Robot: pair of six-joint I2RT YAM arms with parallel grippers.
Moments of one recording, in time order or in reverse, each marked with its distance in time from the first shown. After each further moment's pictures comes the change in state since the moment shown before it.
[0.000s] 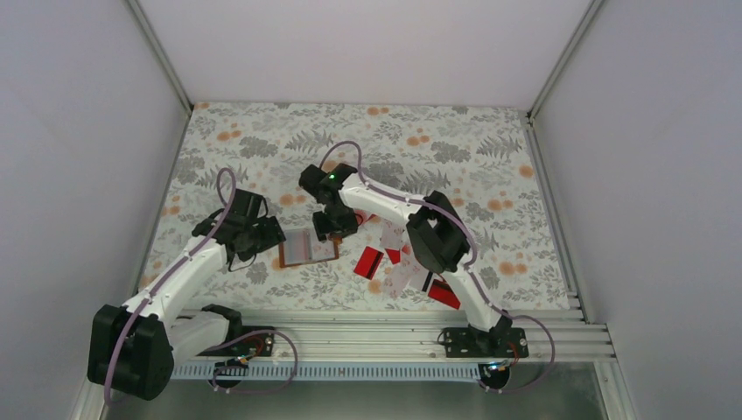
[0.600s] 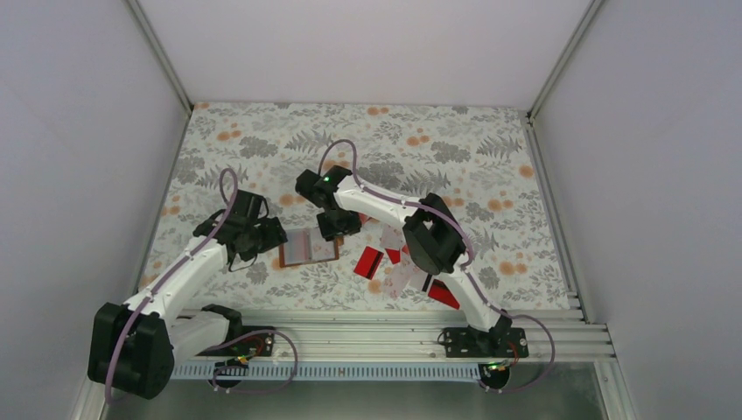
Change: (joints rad) left arm 0.000 0.002 -0.014 0.031 0.037 0.027; right arm 0.031 0.034 0.051 -0.107 0.176 0.056
